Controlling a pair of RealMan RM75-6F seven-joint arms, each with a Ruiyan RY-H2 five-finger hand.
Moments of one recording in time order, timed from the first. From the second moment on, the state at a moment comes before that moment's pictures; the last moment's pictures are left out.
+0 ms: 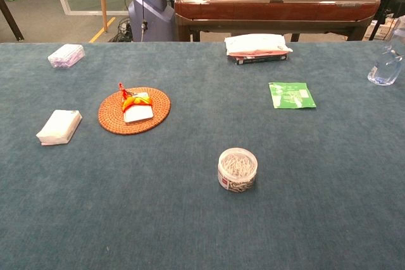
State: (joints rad) left arm -0.11 -1.18 -0.04 -1.49 1.55 1.52 0.00; right arm 0.08 -1.13 0.04 -1.58 -1.54 1.48 -0.03
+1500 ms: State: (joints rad) left arm -0.54 -1.15 -0.15 -1.65 1.26 0.93 0.21; right arm 0.03 -1.08 0.08 -1.59 -1.55 1.59 0.12
